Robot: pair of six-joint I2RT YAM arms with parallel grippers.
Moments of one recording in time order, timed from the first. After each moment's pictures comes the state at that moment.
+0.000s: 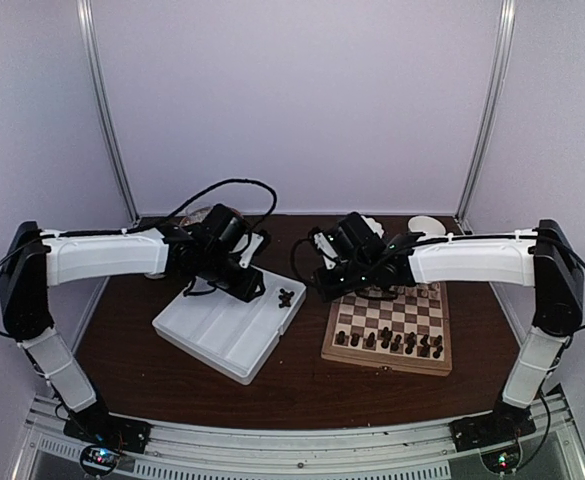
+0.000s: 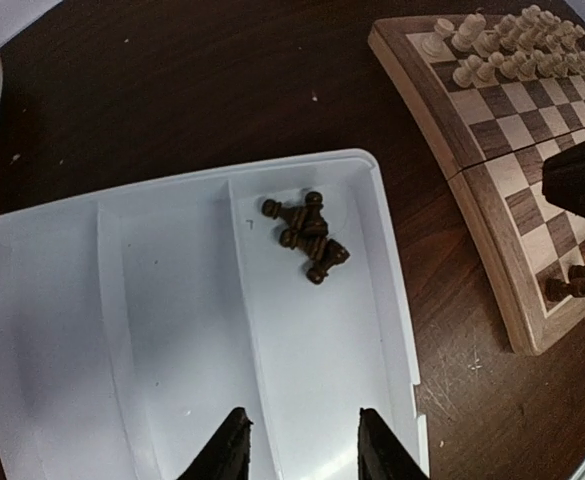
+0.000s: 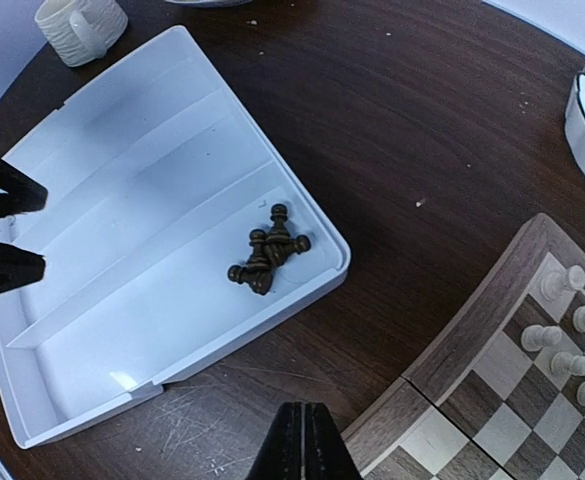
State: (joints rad) left arm -0.77 1.63 1.19 -0.48 -0.01 -0.21; right arm 0.87 1.78 1.30 -0.33 0.10 0.32
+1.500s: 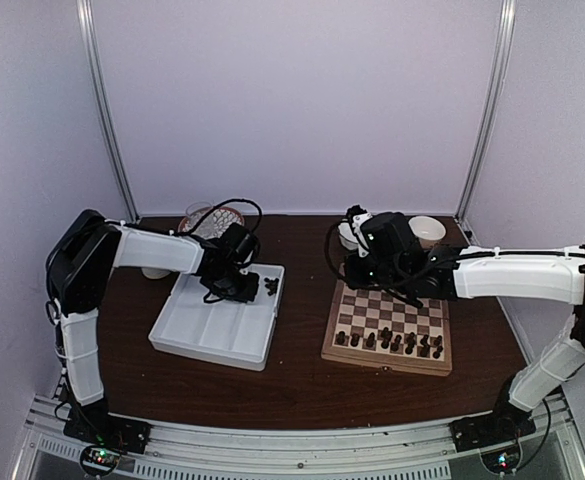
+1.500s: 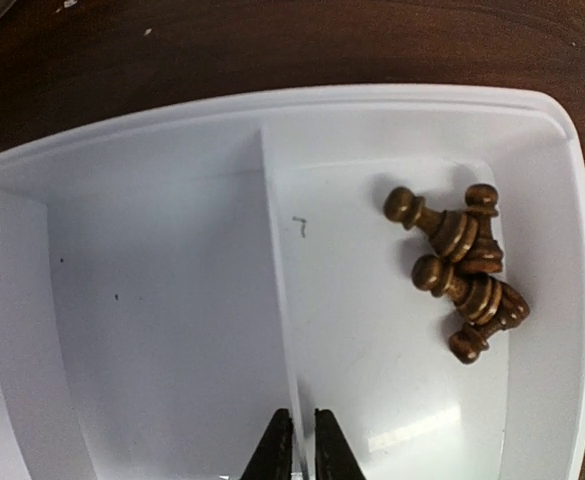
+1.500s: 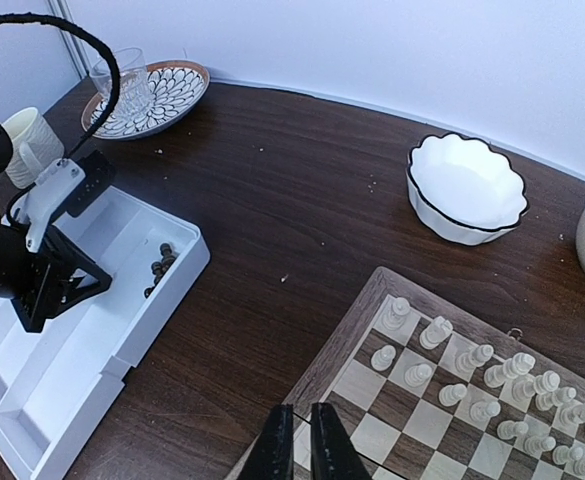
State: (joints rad) left arm -0.68 2.02 1.33 -0.38 -0.13 -0.39; right arm 0.87 1.51 1.05 -0.12 0.40 0.32
